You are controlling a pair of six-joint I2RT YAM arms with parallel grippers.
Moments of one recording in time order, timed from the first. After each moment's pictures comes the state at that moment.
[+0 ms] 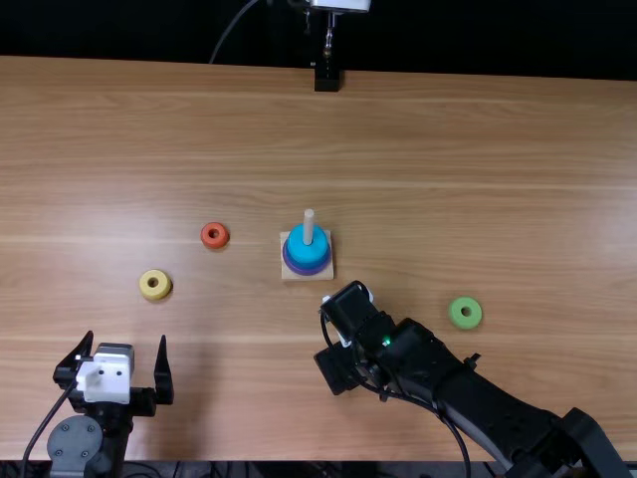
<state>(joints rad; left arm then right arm) -0.05 0.01 0.11 -0.38 -0.02 0.04 0.68 1.62 0.85 -0.55 0.02 0.13</state>
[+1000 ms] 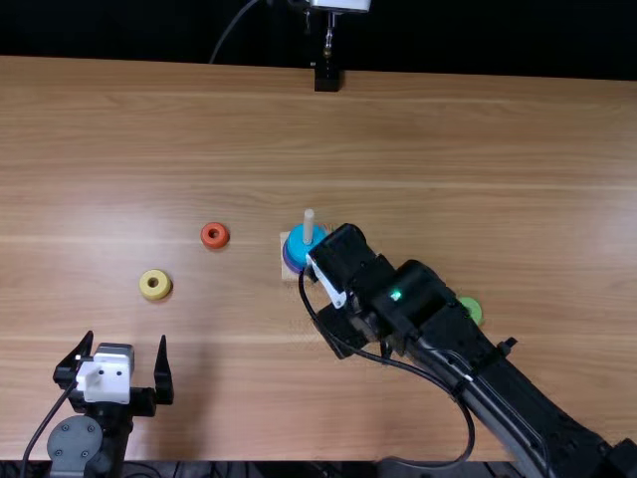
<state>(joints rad) -0.05 0.01 0.11 -0.38 -0.02 0.04 0.68 1.62 1.50 -1.17 0.01 0.00</state>
